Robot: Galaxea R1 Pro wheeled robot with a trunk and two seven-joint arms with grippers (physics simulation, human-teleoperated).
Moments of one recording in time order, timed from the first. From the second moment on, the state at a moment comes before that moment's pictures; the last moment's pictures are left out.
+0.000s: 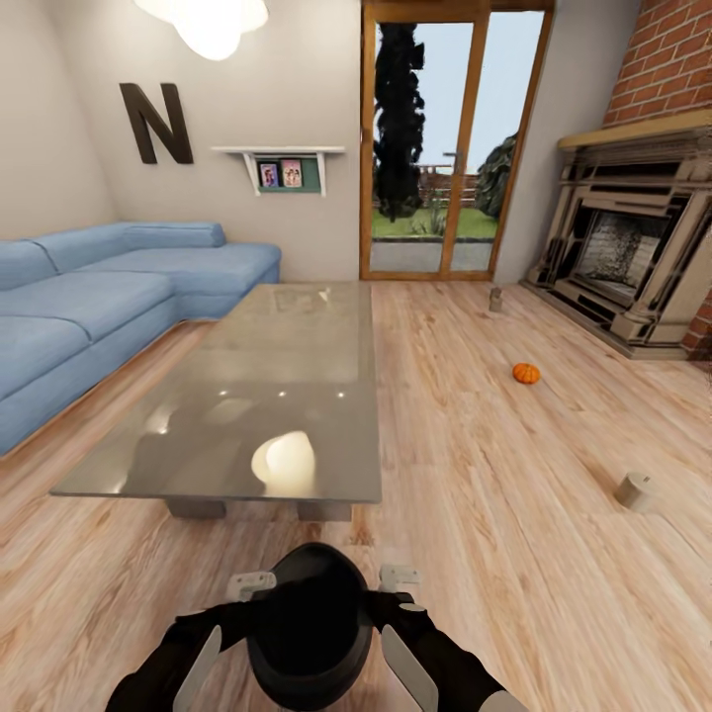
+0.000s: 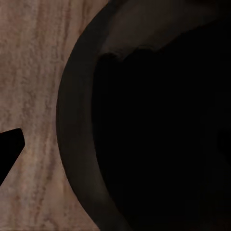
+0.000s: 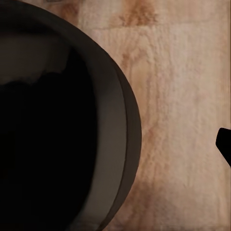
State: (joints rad) left arm -0.39 0.02 -0.05 -0.76 0.18 0.45 -0.10; right arm -0.50 0.17 0.57 -0.62 -0.61 0.24 -0.32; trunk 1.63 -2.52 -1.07
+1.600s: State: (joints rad) left arm -0.39 0.02 -0.05 -0.76 0.18 0.45 -0.10; right arm -0.50 0.17 0.57 -0.62 -0.61 0.24 -0.32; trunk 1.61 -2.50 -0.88
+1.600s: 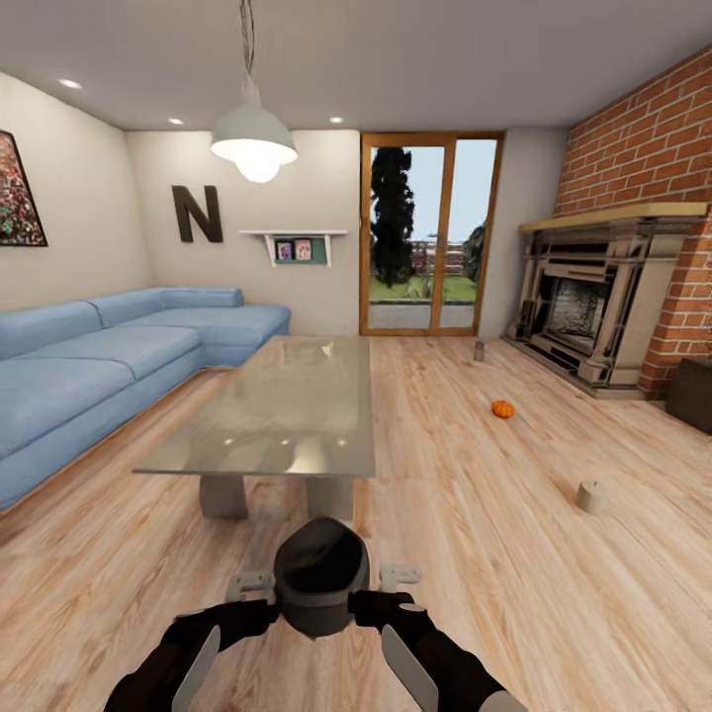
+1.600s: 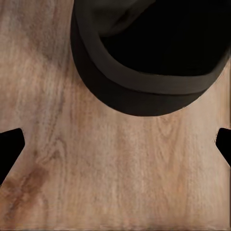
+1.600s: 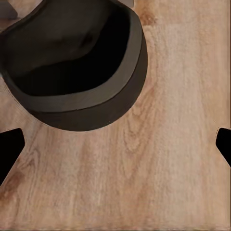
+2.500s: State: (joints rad) left arm -0.39 0.02 -0.05 -0.78 0.18 0.45 -0.10; right arm -0.50 0.17 0.56 -0.67 -0.61 0.24 -0.33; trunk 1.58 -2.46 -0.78
